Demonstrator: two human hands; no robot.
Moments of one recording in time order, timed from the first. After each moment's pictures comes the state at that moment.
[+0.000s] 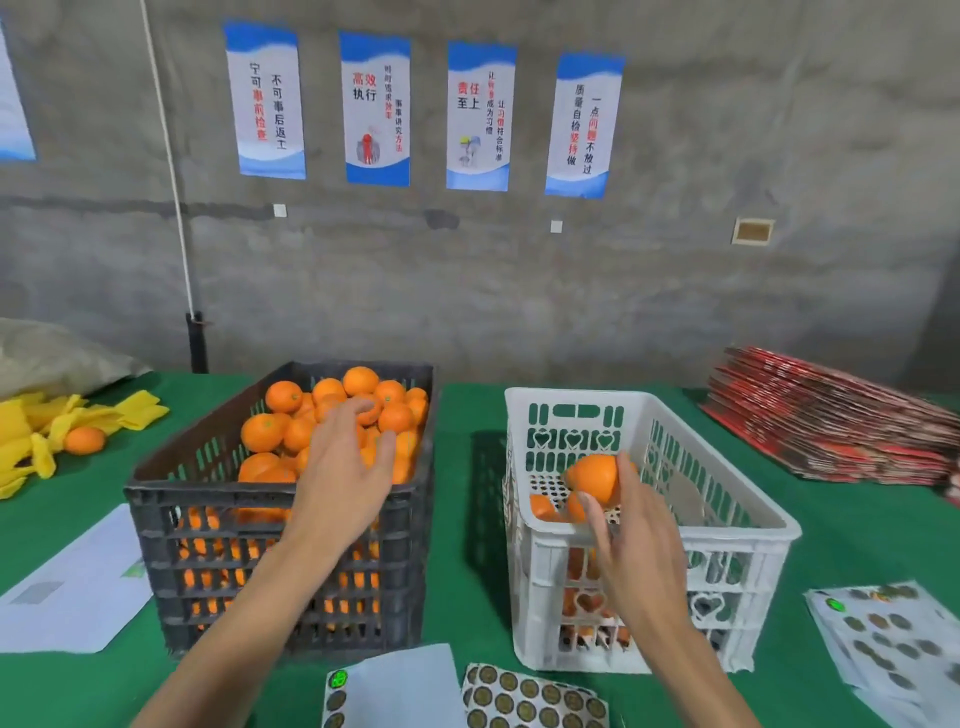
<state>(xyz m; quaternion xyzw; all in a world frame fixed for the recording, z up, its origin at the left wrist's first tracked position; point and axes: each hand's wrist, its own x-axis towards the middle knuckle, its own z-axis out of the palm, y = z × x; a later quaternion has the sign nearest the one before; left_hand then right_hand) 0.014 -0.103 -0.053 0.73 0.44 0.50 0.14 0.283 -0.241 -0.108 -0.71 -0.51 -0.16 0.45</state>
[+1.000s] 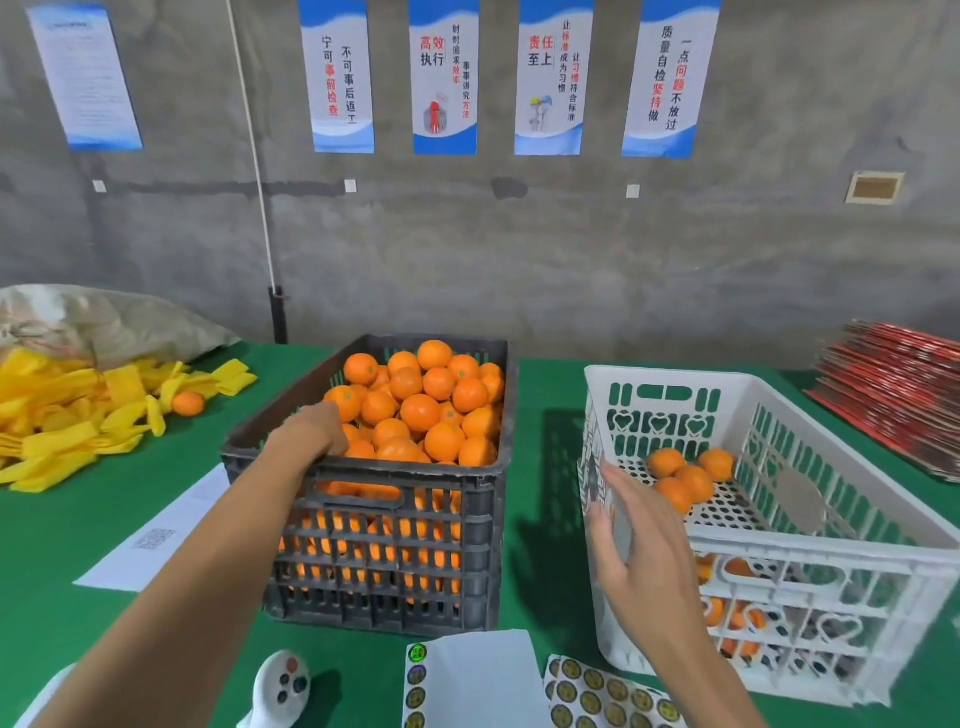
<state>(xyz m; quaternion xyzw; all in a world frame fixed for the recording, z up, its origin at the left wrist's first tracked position) -0.092 0.053 -0.057 0.68 0.73 0.03 0.06 0.219 -0.197 -0.137 -0.62 -0.60 -0.10 0.50</state>
